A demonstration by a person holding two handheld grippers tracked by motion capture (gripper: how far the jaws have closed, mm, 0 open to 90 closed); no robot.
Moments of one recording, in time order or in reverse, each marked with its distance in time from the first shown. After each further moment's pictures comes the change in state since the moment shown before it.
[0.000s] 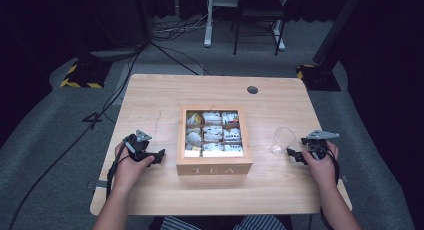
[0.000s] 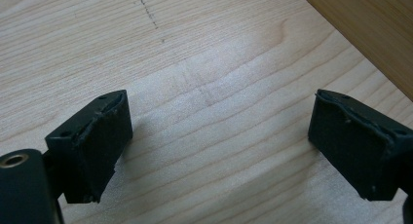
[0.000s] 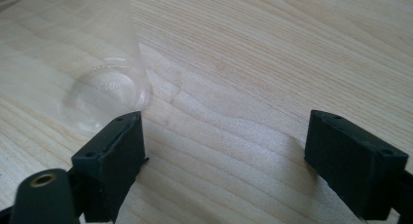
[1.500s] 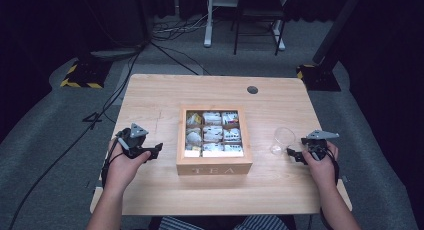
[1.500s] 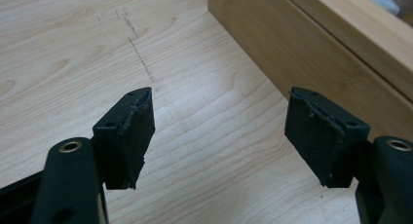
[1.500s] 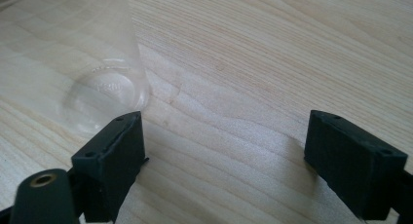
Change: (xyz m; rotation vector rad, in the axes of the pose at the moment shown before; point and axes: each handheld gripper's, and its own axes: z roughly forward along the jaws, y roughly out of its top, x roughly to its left) left arm -0.019 0.032 -0.063 -0.056 -0.024 0.043; right arm 0.000 0.000 0.000 -0.001 -0.003 0.000
